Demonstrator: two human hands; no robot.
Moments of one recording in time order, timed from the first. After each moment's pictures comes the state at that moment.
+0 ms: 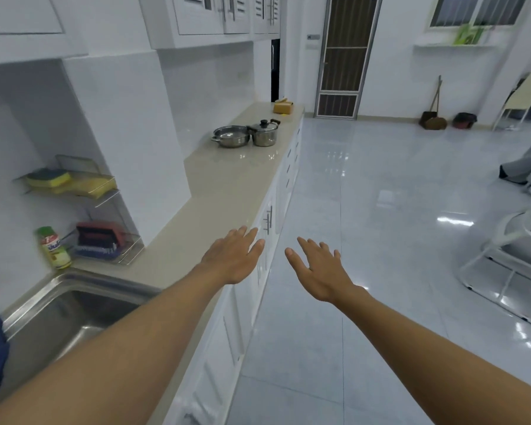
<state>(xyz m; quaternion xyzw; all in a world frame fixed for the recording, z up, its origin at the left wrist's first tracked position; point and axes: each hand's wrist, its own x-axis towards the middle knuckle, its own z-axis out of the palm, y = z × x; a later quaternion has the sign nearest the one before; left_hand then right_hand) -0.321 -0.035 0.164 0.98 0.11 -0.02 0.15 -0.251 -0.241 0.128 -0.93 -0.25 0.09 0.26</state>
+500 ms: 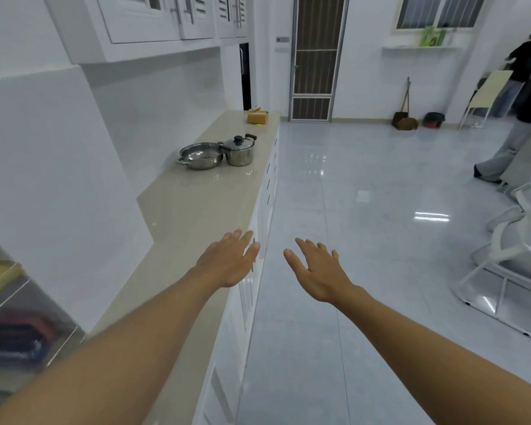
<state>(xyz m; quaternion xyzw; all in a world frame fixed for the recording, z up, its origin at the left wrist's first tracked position) -0.070 0.057 0.173 0.99 0.07 -0.04 0.15 -0.018 -0.162 0.141 -0.94 -0.21 0.08 0.26</state>
